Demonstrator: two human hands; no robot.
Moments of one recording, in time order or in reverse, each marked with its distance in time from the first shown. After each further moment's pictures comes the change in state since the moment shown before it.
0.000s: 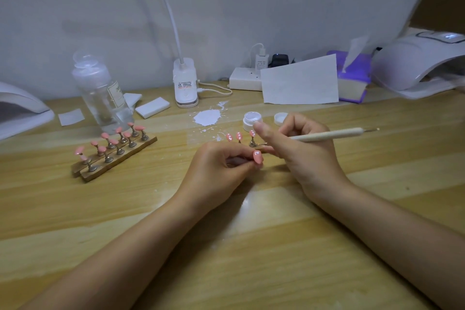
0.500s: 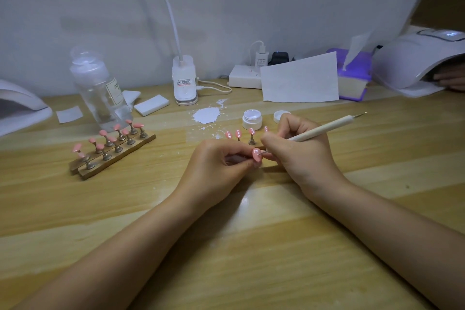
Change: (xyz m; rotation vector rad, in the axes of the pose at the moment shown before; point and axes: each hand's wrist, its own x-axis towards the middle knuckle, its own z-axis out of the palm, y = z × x) left_hand 0.001 -0.004 0.001 -0.009 0.008 -0.006; right_hand 0.000 0.002 0.003 -0.033 -0.072 -0.022
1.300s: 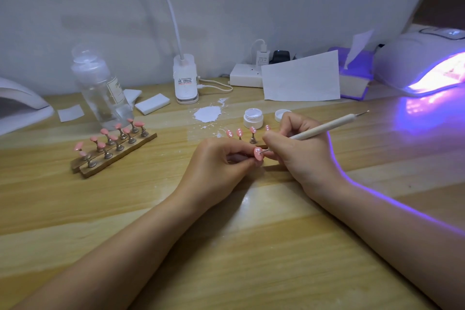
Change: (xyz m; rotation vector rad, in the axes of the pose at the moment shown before) left_hand -0.001 0.000 0.000 0.023 -0.005 0.009; right_hand -0.003 -0.005 0.000 -0.025 0.027 0.012
